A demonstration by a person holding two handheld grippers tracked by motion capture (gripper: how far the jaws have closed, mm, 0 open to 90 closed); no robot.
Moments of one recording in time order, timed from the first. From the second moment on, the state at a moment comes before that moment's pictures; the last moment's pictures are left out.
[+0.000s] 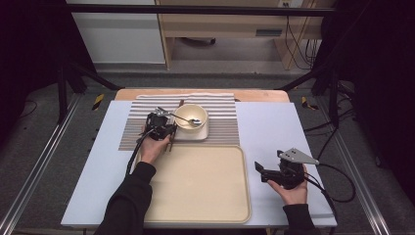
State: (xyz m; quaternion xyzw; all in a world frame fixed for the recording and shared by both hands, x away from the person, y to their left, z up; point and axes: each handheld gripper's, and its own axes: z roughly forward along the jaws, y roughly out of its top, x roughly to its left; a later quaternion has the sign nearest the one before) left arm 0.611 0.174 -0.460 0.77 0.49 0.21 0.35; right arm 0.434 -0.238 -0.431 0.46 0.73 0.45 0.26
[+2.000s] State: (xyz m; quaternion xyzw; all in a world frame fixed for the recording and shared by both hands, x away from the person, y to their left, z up) left arm 0.529 0.261 -0.421 0.73 0.51 0.25 0.38; right arm 0.428 -0.244 -0.424 0.46 0.71 0.45 0.28
